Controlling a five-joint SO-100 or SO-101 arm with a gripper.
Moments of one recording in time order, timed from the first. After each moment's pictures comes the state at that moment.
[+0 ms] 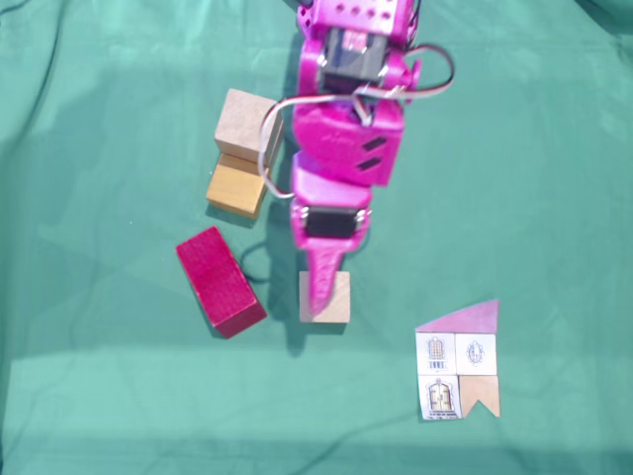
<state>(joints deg) 9.6 121.3 126.2 43.9 -7.2</state>
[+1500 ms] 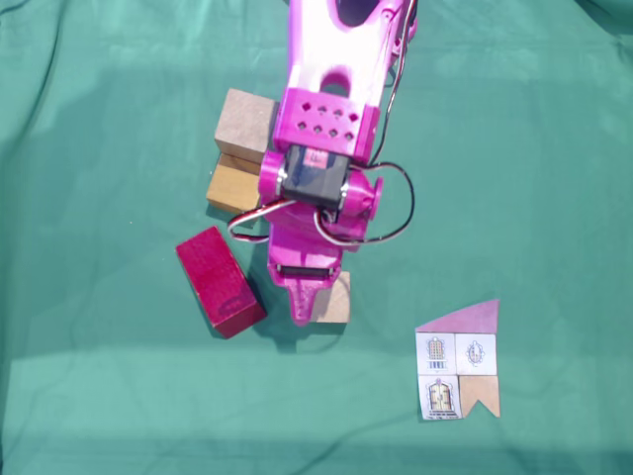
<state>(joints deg) 11.2 89.7 96.9 74.1 -7.2</state>
